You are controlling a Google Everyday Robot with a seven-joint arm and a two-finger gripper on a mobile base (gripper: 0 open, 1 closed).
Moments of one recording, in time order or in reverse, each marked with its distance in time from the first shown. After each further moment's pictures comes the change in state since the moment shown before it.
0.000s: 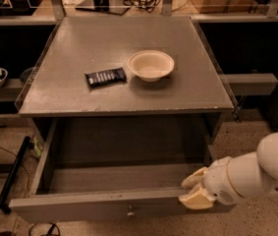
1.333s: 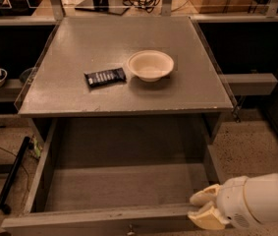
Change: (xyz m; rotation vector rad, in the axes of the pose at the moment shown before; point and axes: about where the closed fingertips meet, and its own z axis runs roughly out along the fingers) arm 0.027 0.037 -0.024 0.014 -0.003 0.064
